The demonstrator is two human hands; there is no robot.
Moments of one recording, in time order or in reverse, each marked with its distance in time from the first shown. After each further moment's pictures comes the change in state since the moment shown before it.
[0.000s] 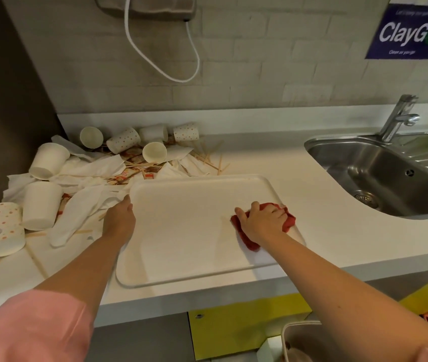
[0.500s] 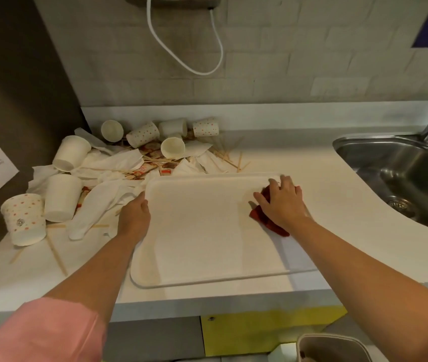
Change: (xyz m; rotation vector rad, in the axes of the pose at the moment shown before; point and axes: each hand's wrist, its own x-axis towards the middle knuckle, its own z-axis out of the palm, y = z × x) left_hand -0.008 0.008 -0.003 -0.093 0.062 -0.016; right_hand 0.056 0.007 -0.012 0.083 0.250 -0.311
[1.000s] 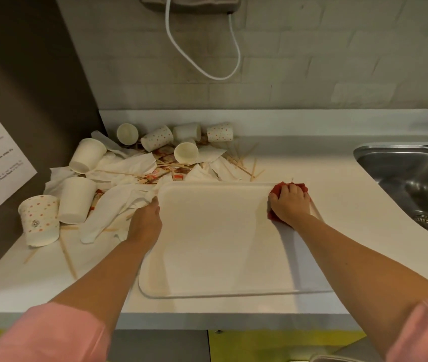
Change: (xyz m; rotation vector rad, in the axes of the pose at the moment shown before) left_hand 0.003 0.000 0.001 0.075 -0.060 -0.009; right_hand 0.049 -0.006 0.020 0.010 -0.081 0.087
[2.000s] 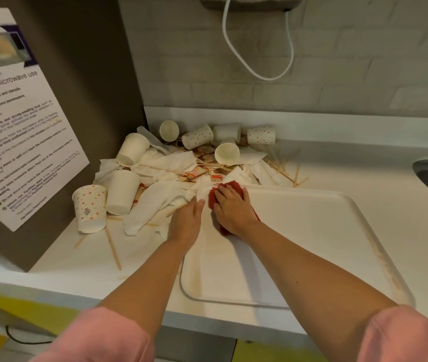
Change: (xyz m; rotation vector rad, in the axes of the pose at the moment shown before) left_hand 0.003 -0.010 0.001 -0.131 0.080 0.073; right_hand -0.043 -0.183 0.034 -0.021 -0.093 -0.664
